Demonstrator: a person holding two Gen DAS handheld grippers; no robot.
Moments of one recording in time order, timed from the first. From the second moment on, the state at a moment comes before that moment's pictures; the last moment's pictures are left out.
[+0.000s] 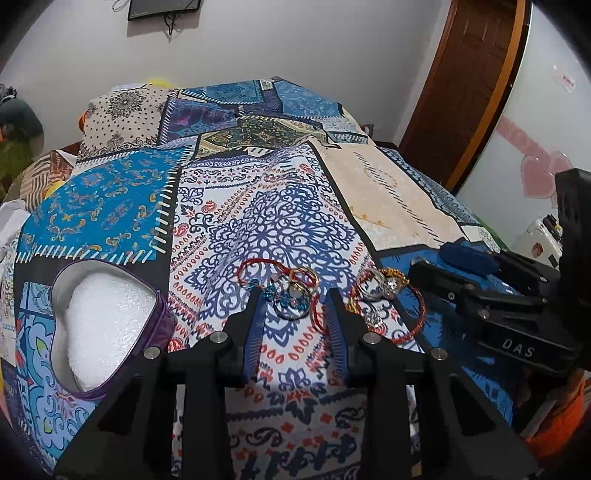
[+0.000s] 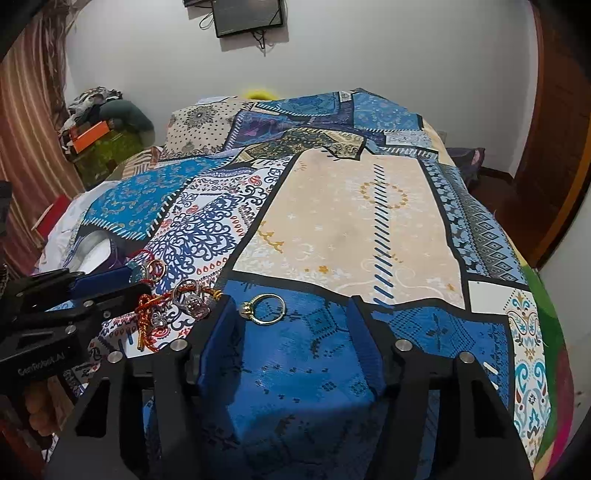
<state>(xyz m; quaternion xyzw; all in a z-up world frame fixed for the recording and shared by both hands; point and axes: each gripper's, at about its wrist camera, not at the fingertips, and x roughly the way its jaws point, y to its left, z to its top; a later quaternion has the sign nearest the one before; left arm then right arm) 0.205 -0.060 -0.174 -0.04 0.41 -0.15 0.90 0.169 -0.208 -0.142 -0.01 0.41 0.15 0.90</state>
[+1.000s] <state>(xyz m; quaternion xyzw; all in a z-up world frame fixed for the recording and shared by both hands) 0.163 -0.042 -0.114 -0.05 0.35 -0.13 0.93 0.148 -0.201 -0.096 -0.02 0.37 0.15 0.92</state>
